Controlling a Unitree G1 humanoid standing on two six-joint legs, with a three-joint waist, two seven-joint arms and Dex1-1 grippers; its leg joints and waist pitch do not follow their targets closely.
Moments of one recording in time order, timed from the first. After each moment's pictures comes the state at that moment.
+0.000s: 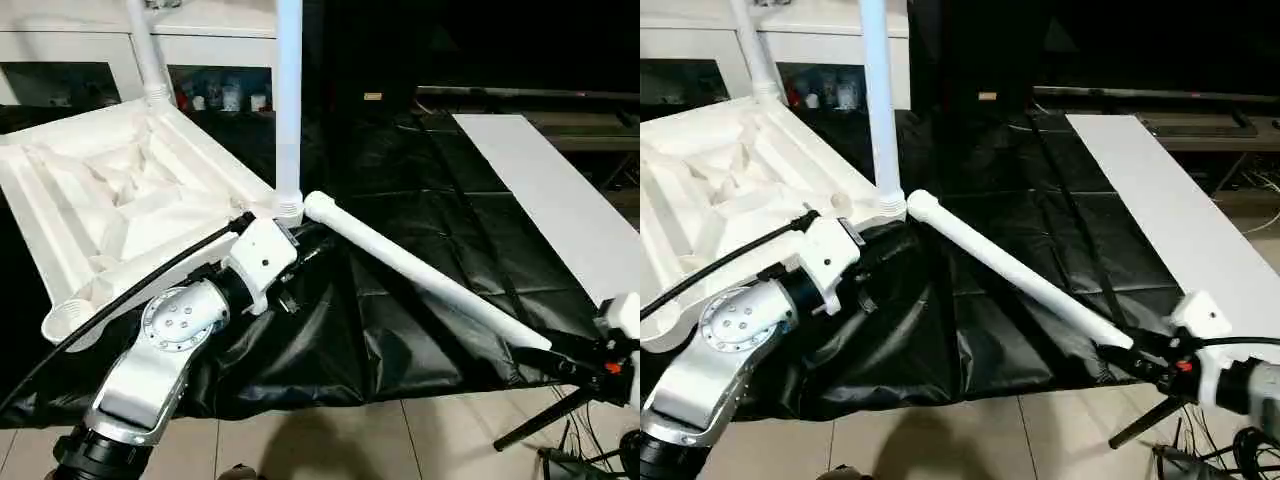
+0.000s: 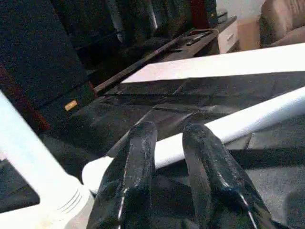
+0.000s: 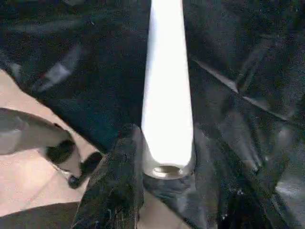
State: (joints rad) left arm -0.23 0.37 -0.24 -0.25 -0.06 0.19 -0.54; right arm 0.19 -0.82 -0.26 -0.04 0.44 0.37 1.09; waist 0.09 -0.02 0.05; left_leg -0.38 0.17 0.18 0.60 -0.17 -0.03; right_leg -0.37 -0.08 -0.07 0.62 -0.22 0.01
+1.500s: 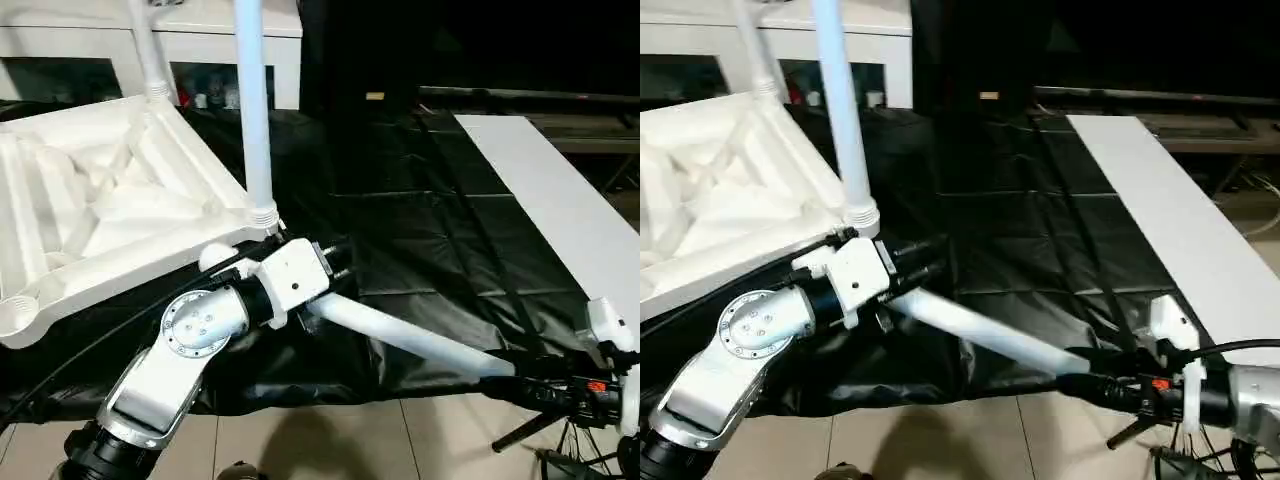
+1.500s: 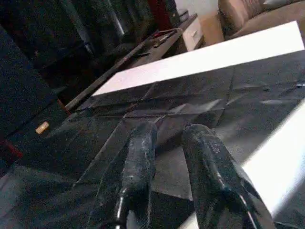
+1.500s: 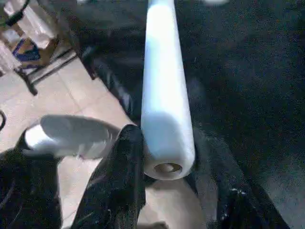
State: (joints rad) left arm -0.25 0.40 -0.34 -0.27 0.03 0.14 -0.63; right arm 0.16 -0.80 -0.18 -0.28 0.58 0.51 1.16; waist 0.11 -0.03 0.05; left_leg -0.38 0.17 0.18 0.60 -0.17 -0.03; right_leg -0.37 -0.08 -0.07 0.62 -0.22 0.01
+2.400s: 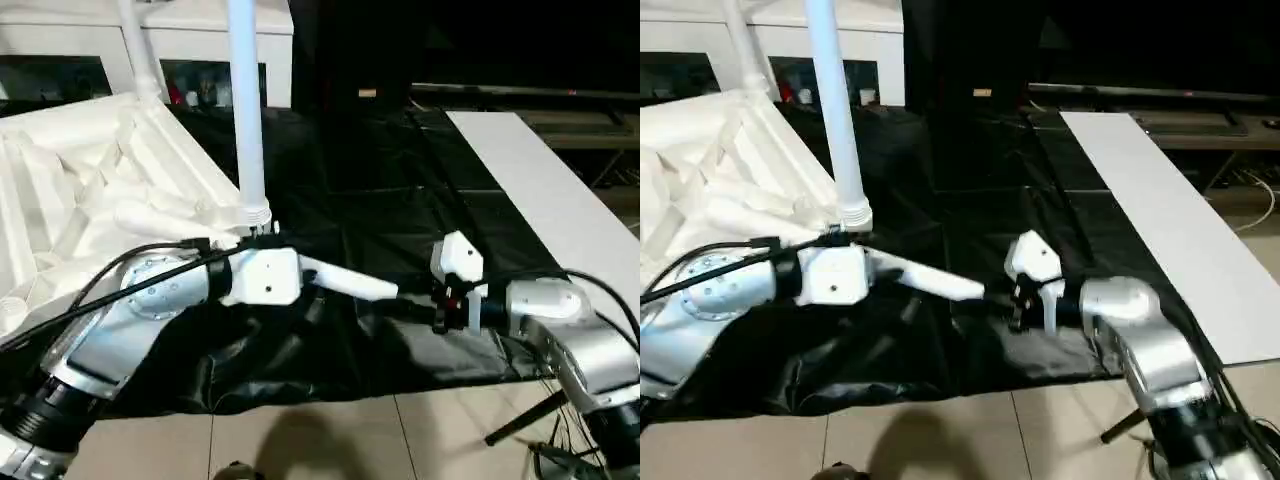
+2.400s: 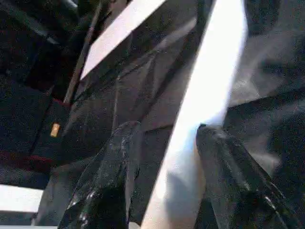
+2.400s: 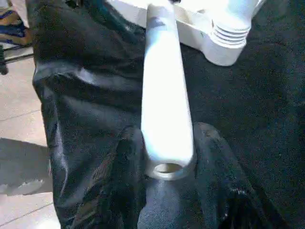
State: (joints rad) left arm -0.43 0.68 -0.36 -0.09 0.19 -0.09 -0.83; right arm -0.35 -0.54 0.20 0.06 0.28 0.30 1.07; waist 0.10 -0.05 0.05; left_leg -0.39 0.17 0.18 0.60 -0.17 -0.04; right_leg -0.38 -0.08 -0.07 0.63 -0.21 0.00
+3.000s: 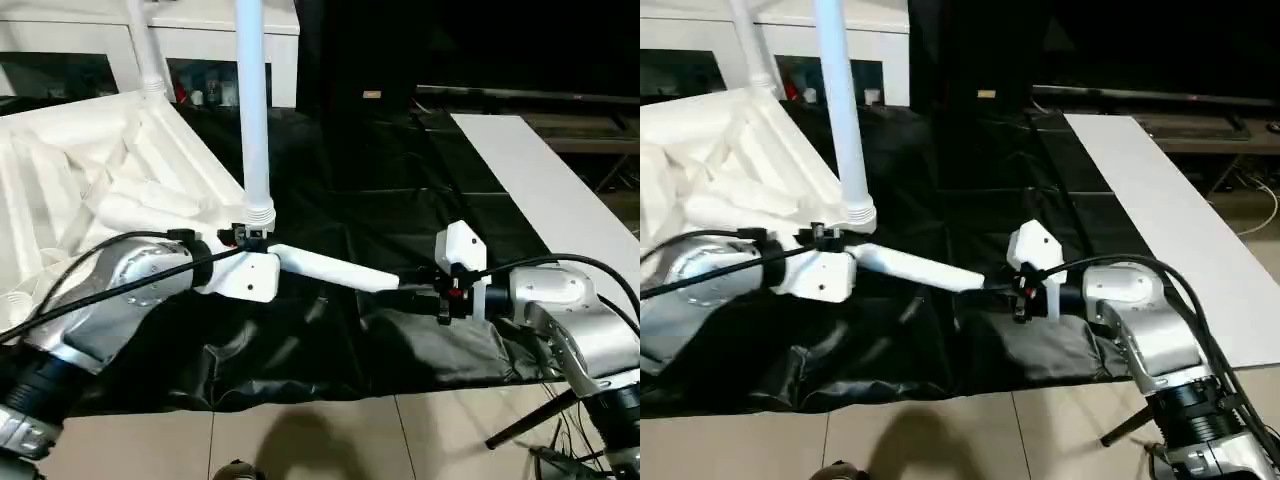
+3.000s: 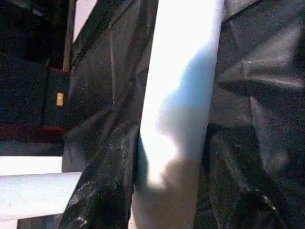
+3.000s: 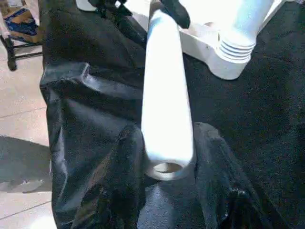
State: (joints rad) left arm -0.48 0.71 -0.37 0.08 0.36 -0.20 -0.78; right arm -0.37 -0.54 0.18 0.08 0.28 0.27 1.12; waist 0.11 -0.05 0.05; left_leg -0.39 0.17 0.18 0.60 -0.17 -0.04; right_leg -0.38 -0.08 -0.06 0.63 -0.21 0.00
